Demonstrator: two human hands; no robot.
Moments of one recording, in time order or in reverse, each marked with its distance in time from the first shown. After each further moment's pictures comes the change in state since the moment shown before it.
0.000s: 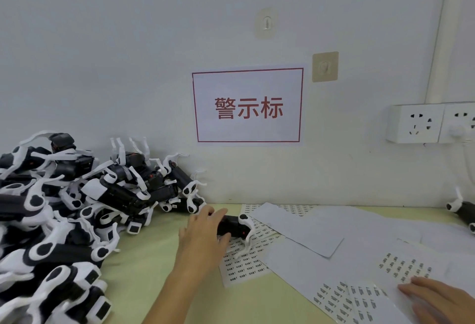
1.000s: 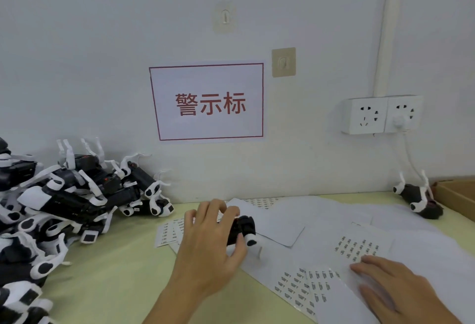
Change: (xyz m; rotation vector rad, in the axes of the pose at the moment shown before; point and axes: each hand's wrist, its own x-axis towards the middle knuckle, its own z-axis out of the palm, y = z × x) left_hand -0.030 0.074 -0.009 -0.116 0.284 0.467; right_hand -0.005 -0.030 -0.042 -0.272 -0.363 0.135
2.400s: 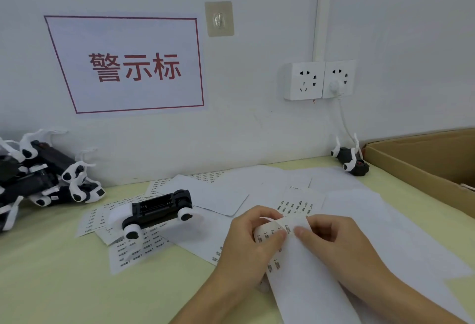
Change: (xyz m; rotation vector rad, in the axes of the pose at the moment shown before) left_hand -0.002 0.135 0.066 -1.286 -0.409 -0.510; right_hand -0.007 -0.025 -0.022 0.858 0.021 0.293
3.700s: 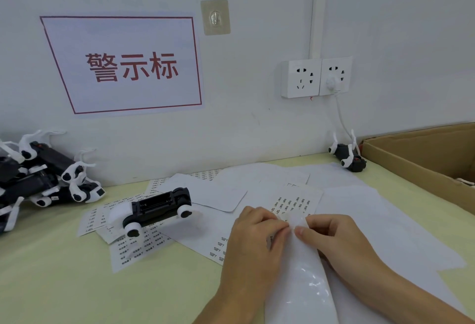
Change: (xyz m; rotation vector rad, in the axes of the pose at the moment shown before) left_hand -0.002 -0.014 0.013 0.630 0.263 0.563; right_hand -0.002 0.010 -0.001 0.177 -0.050 0.070
